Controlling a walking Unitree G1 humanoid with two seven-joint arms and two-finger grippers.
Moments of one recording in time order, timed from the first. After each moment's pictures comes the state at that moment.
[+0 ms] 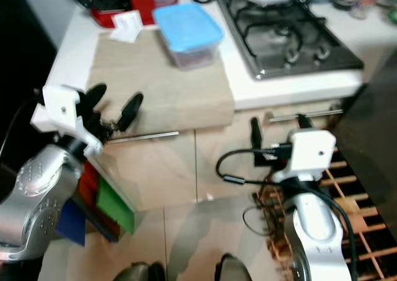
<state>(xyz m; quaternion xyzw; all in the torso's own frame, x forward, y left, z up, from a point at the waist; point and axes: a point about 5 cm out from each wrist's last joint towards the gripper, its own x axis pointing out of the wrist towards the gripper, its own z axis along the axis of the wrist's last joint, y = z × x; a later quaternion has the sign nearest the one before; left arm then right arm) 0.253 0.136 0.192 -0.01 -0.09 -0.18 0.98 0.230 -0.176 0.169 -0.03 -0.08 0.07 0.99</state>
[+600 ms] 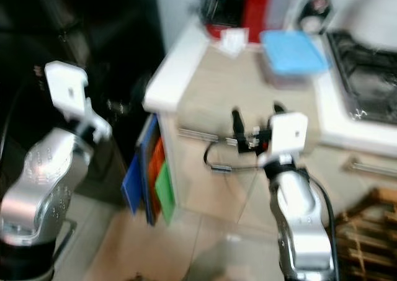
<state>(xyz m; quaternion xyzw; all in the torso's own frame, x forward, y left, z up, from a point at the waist) 0.285 0.140 0.220 0.02 -0.13 -0.16 0.98 0.257 -0.156 0.170 -0.02 -0.10 0.09 0.99</state>
